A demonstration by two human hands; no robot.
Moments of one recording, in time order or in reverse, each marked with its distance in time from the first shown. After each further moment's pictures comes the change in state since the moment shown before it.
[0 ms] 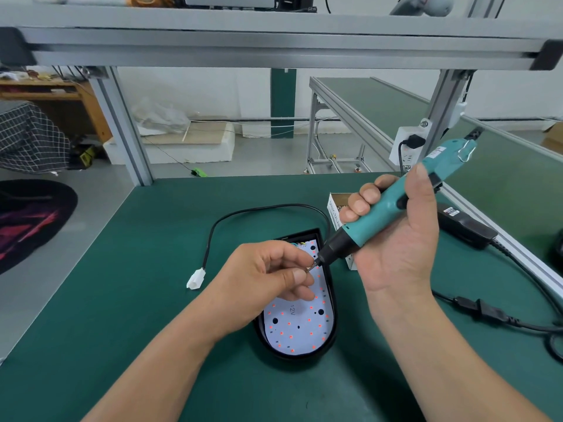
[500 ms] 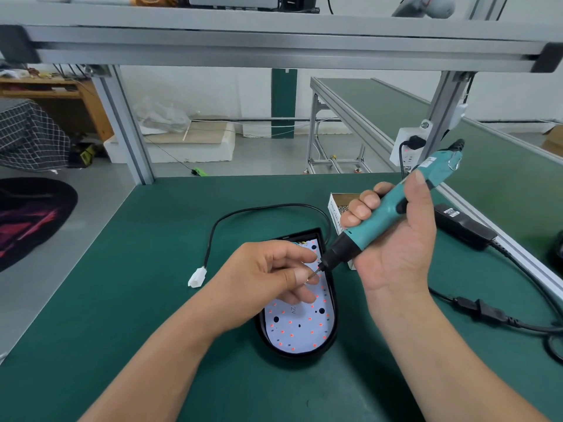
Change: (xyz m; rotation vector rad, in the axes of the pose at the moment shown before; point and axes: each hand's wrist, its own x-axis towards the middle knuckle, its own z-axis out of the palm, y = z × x) left_hand 0.000 0.001 -0.005 0.042 -0.061 -0.020; right_hand 0.004 0.005 -0.008 0.035 0.064 0.043
